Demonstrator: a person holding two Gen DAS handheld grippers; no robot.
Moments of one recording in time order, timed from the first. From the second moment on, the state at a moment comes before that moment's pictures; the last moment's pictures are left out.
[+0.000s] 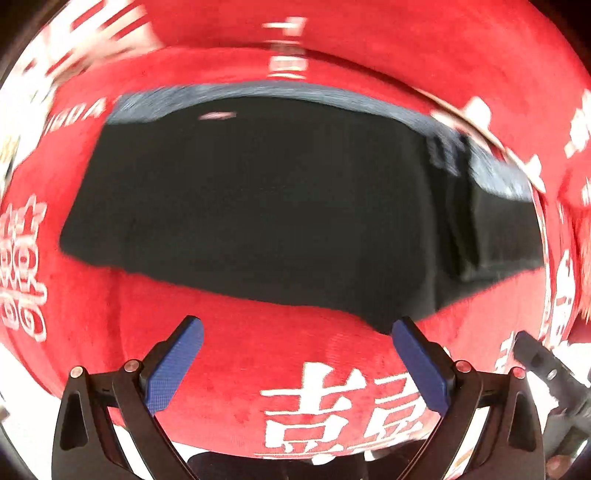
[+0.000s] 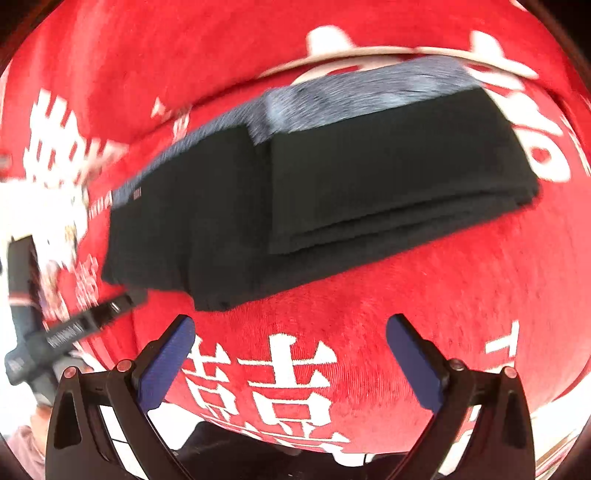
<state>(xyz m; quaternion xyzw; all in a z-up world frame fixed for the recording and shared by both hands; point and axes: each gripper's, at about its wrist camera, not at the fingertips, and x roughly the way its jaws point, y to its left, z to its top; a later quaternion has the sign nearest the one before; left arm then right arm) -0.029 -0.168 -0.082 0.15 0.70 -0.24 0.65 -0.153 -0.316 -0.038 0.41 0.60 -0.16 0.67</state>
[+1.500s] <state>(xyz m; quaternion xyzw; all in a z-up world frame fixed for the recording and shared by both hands) -0.018 -0.153 0.030 0.14 0.53 -0.34 0.76 -0.183 -0.269 0.010 0.45 0.52 -0.20 0.70</state>
